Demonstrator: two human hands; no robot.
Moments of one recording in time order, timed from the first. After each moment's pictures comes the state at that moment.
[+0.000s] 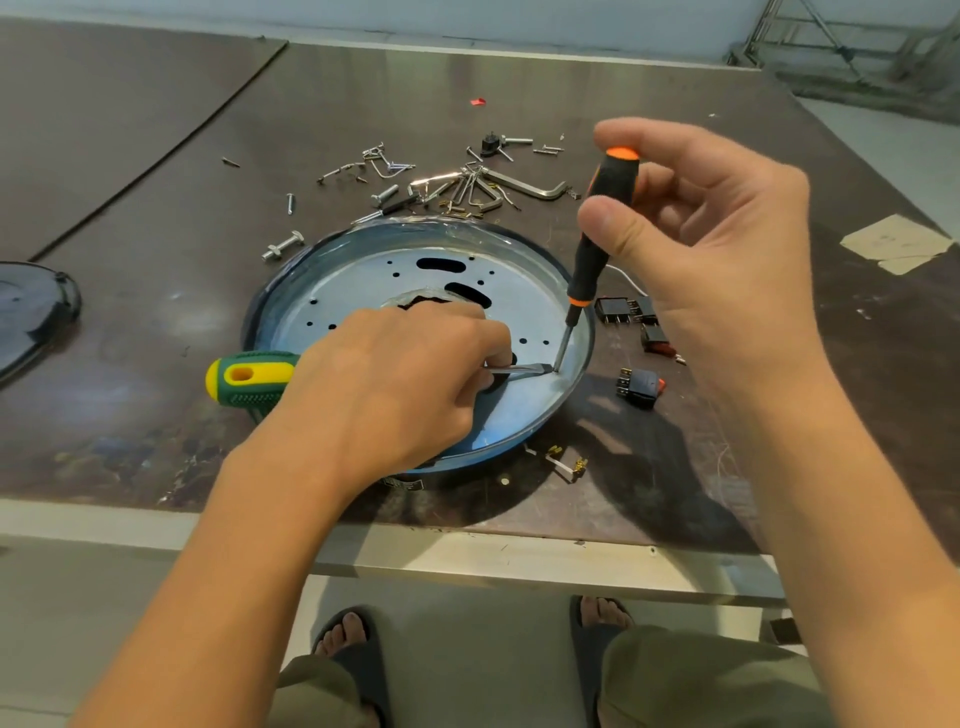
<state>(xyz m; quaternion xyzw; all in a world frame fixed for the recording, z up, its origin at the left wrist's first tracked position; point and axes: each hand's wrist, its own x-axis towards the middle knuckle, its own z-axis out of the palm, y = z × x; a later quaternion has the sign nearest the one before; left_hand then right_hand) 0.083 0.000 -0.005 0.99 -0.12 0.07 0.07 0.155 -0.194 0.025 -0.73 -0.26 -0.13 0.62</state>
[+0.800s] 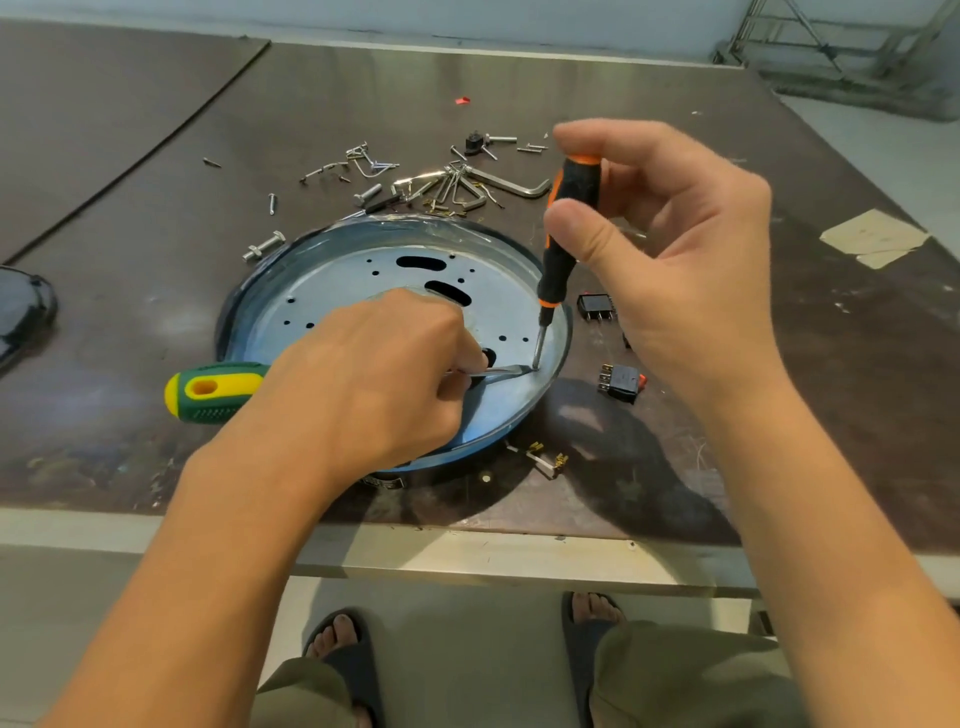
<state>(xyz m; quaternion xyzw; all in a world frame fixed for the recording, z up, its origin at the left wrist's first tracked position) 0.085 -0.003 -0.004 0.99 -0.12 0.07 0.06 0.152 -0.194 0.019 -0.71 -0.32 -0.14 0.61</state>
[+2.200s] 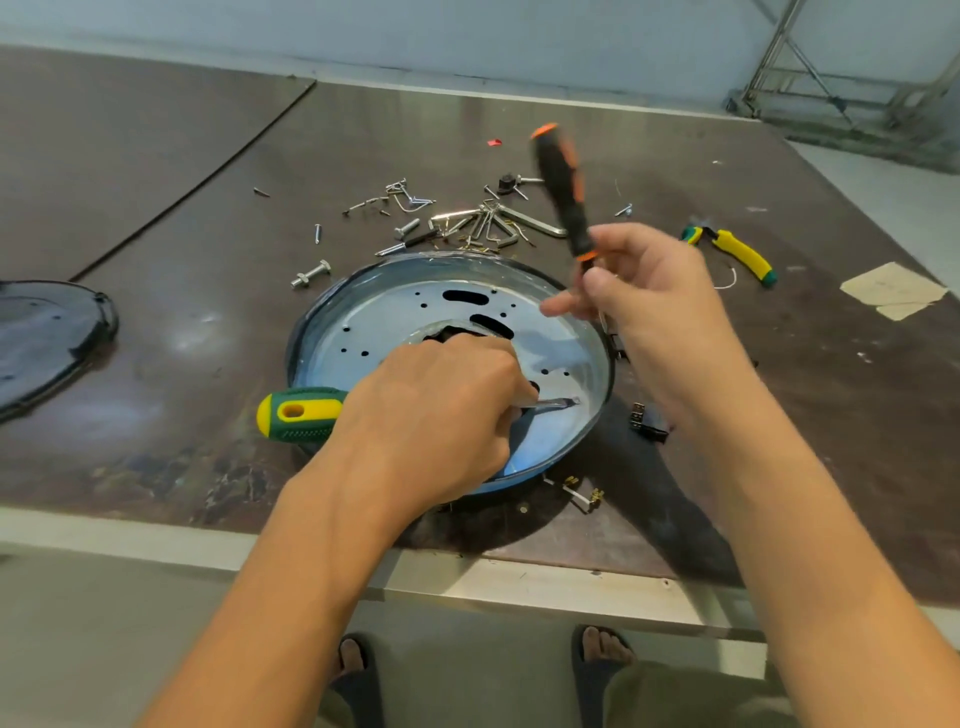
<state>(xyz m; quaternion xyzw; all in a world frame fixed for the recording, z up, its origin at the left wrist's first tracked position) 0.081 -0.007 -0.004 0.98 -0.15 0.10 0.08 0.176 -0.167 0.011 -0.74 -0.17 0.01 0.65</state>
